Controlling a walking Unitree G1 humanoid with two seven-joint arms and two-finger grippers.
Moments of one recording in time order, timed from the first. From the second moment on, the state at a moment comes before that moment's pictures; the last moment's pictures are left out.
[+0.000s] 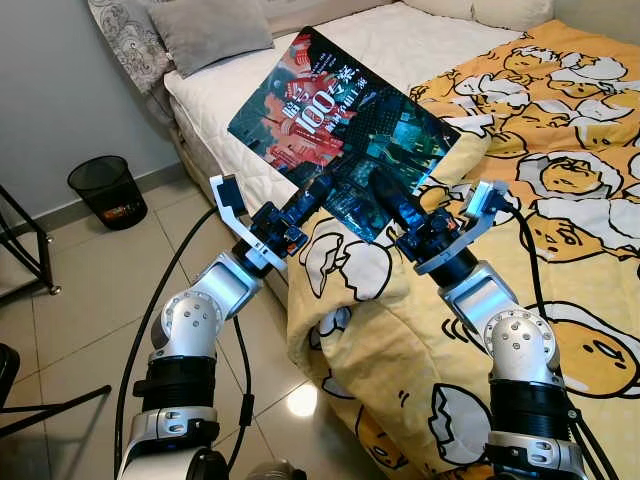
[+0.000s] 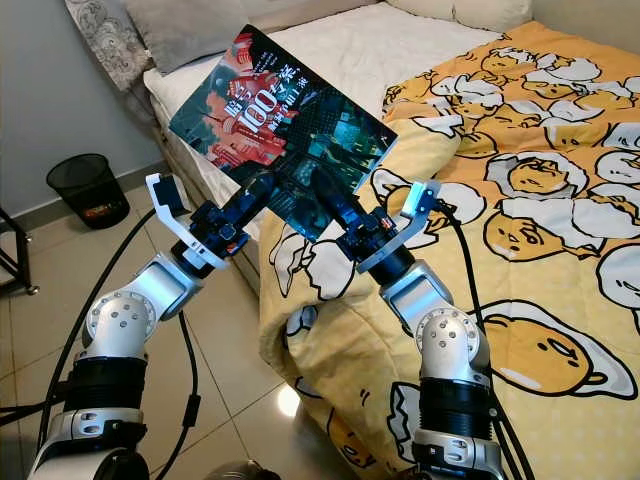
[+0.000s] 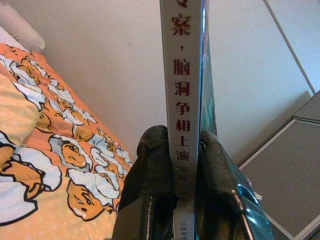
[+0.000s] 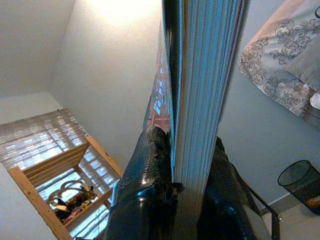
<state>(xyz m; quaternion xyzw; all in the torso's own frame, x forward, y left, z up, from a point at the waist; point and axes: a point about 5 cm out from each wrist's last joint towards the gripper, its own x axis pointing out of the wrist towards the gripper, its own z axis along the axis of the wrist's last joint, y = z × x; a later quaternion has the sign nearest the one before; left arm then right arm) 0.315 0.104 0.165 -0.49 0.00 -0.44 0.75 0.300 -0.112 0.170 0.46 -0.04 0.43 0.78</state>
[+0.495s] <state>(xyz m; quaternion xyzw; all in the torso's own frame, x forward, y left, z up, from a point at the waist) 0.316 0.113 0.169 -0.46 0.02 -0.46 0.76 0.300 -0.117 0.170 0.45 -0.03 0.44 0.78</state>
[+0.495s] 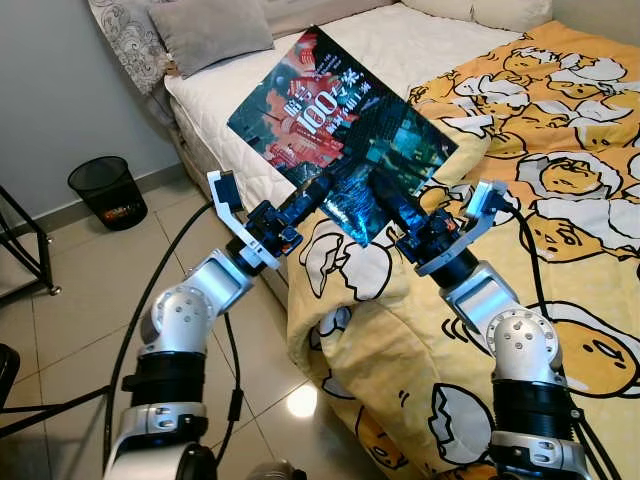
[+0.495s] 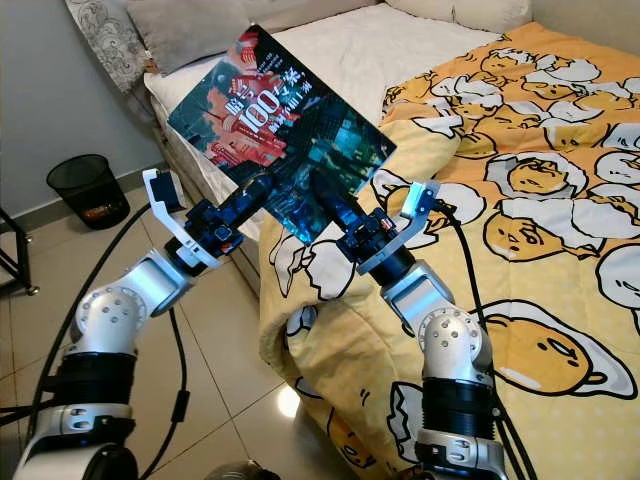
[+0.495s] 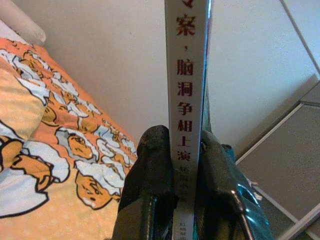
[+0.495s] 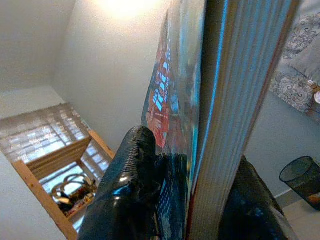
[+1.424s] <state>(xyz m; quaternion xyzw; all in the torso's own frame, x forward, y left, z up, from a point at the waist) 0.318 0.169 0.175 -0.31 0.09 -0.49 0.81 0.303 -0.140 0.182 0.36 -0.03 0.51 0.78</state>
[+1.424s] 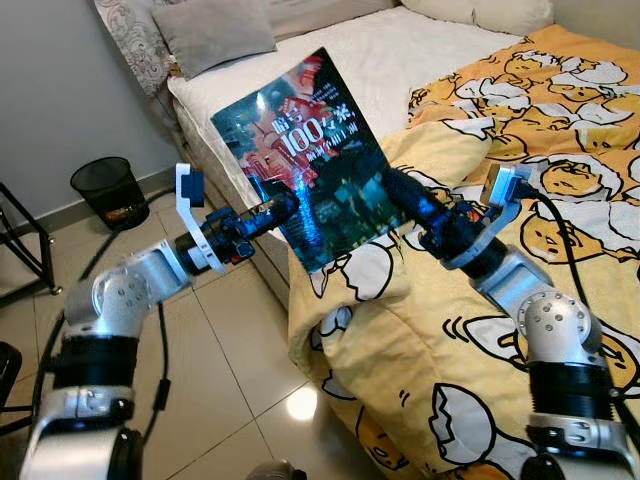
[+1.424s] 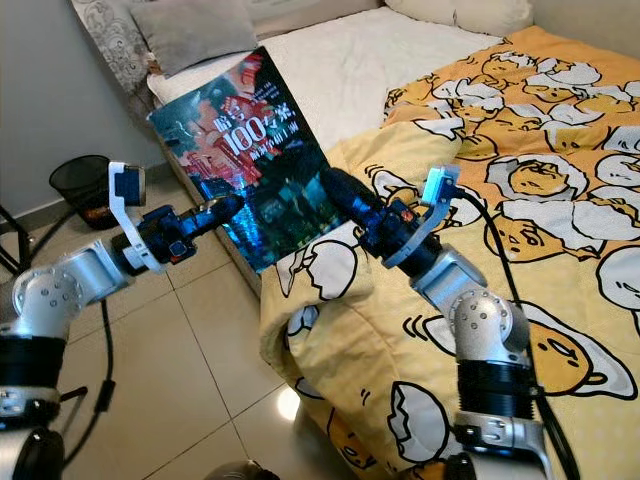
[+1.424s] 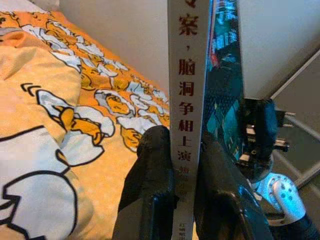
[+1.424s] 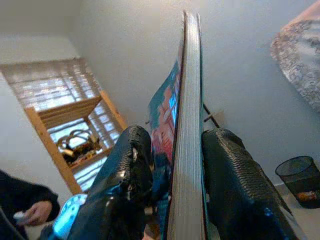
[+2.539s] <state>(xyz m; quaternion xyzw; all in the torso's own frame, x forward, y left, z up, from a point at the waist) 0.331 0.184 0.185 -0.06 0.13 -0.53 0.84 0.302 -0.127 0.157 0.16 0.06 0.55 0.82</state>
